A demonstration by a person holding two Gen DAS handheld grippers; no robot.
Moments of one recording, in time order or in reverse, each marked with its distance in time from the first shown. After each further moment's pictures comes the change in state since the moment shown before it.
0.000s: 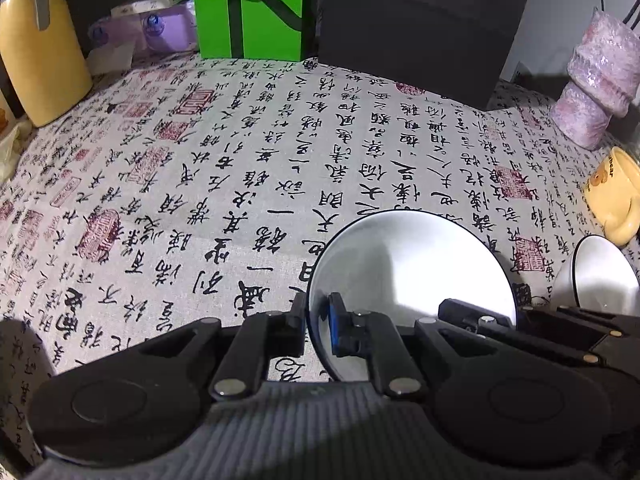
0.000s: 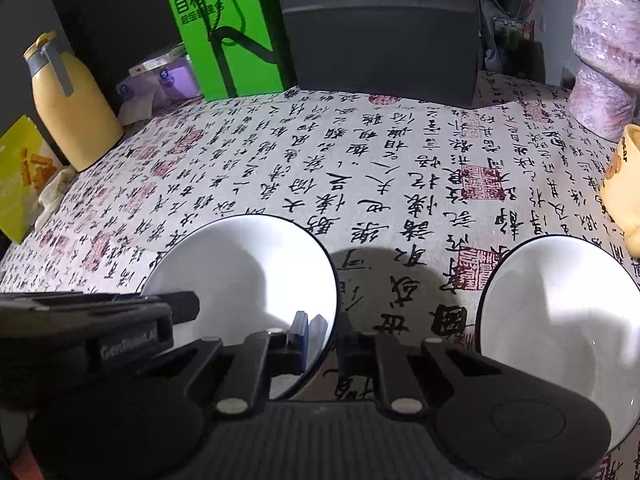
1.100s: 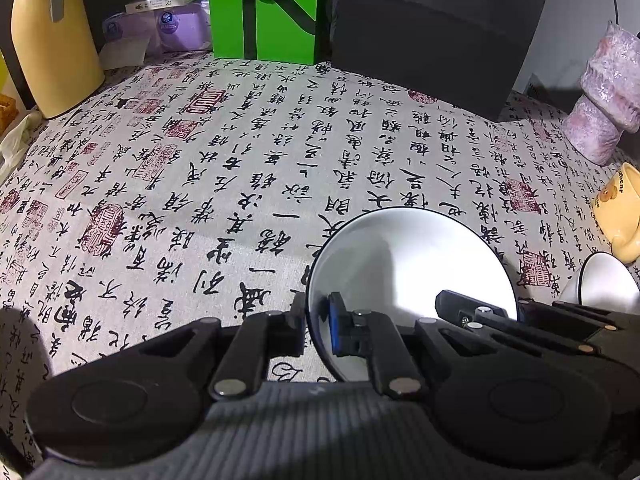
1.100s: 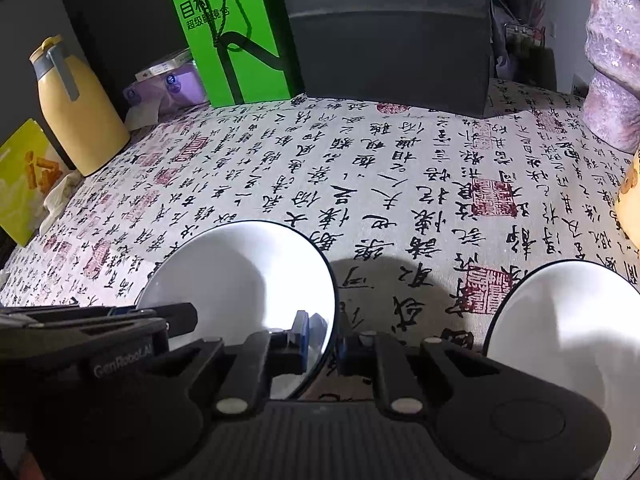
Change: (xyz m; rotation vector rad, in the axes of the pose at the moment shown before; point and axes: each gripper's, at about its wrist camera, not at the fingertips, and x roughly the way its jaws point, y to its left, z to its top) left arm 0.003 0.000 0.000 -0.051 -0.019 0.016; right arm 0.010 -0.004 0.008 -0.023 -0.021 0.031
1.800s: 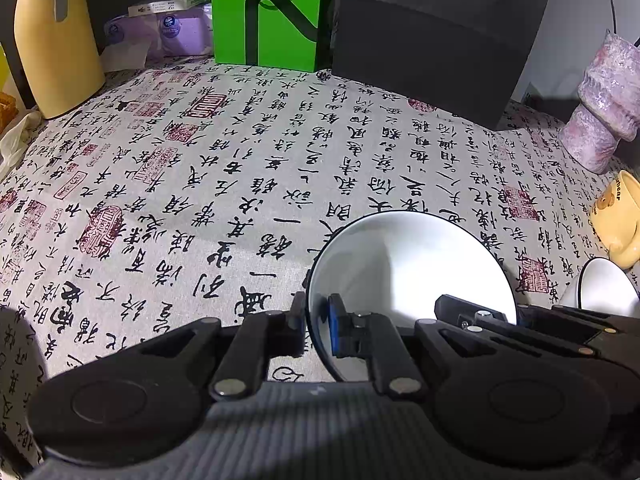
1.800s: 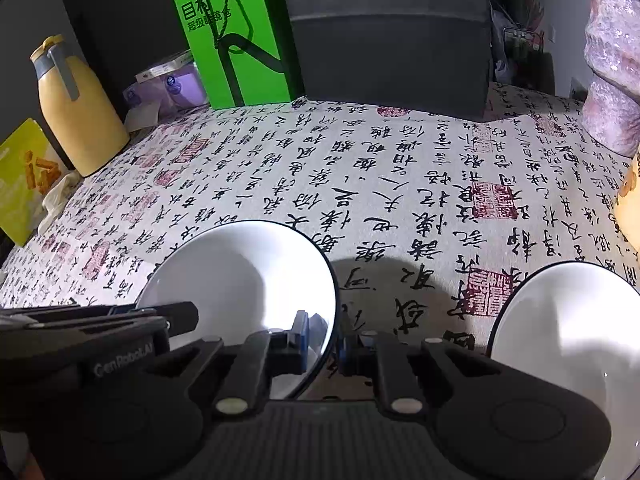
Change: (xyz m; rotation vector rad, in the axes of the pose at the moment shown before) left arm 0.000 0.002 -0.001 -0.015 -0.029 -0.012; right arm 0.000 0.001 0.000 -0.015 -0.008 -0.007
